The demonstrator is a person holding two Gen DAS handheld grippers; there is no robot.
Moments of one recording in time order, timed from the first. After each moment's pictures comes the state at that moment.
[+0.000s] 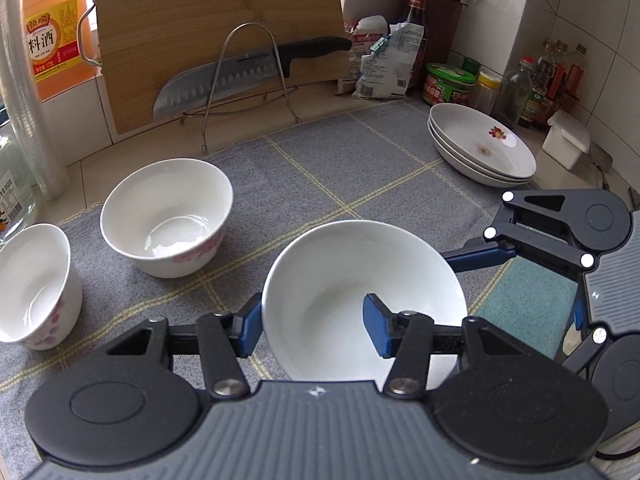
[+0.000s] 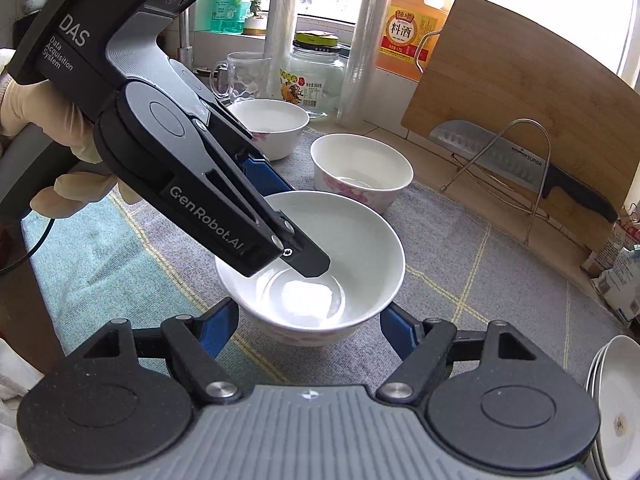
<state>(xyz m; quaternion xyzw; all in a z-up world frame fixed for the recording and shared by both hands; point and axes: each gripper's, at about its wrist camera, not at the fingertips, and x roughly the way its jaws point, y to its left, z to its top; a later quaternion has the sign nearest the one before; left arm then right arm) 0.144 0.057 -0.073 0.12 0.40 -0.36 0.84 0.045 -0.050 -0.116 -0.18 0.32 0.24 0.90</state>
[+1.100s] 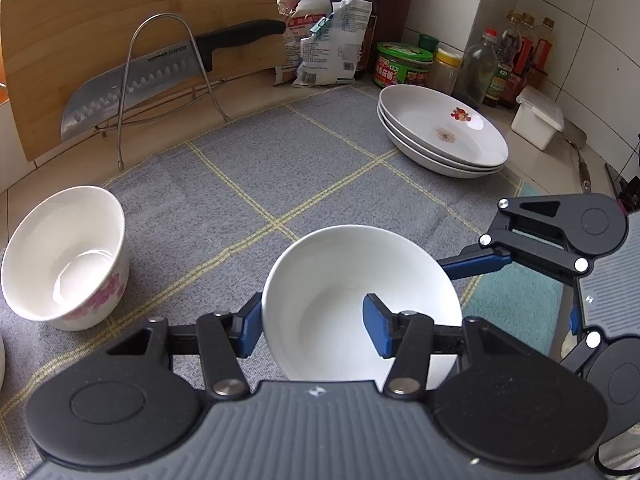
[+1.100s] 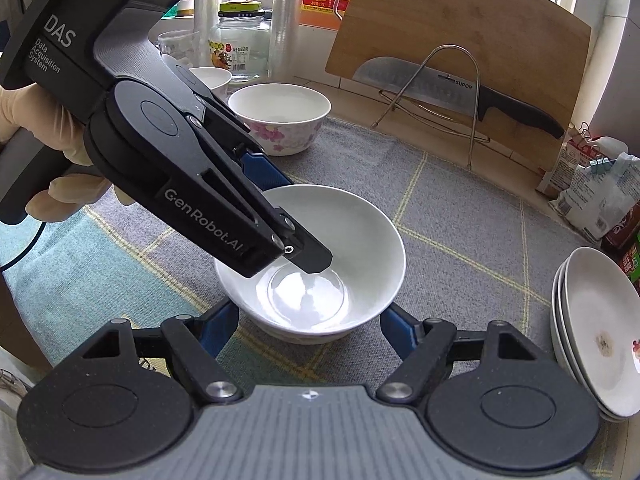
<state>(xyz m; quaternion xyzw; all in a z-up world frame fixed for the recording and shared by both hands) 0.150 -0.004 -0.088 0.13 0.41 -0.41 0.81 0.042 -0.104 -0.134 -0.15 0.36 0.17 0.90</state>
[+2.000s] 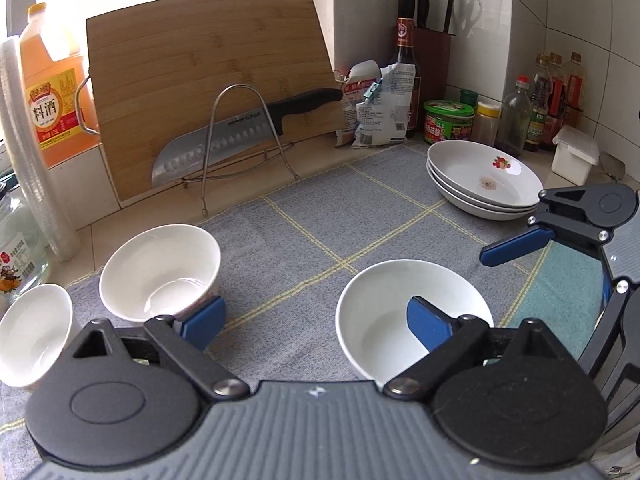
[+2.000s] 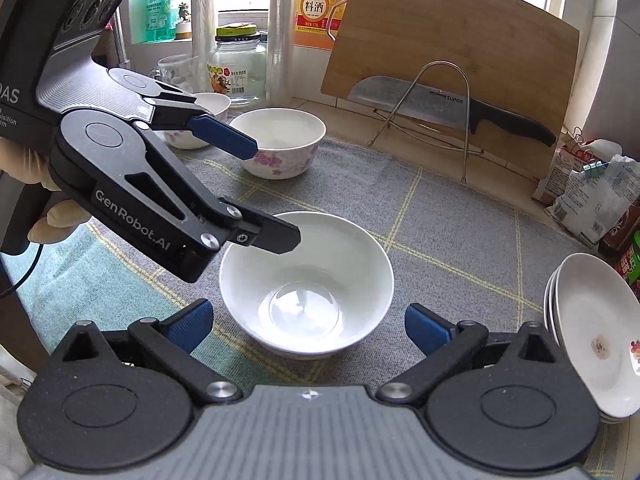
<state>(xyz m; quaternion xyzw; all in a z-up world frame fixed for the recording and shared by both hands) 0.122 0.037 -0.064 0.13 0.31 -0.32 0.89 0.040 -0.113 -0.116 -0.12 0.35 0.18 0.91</state>
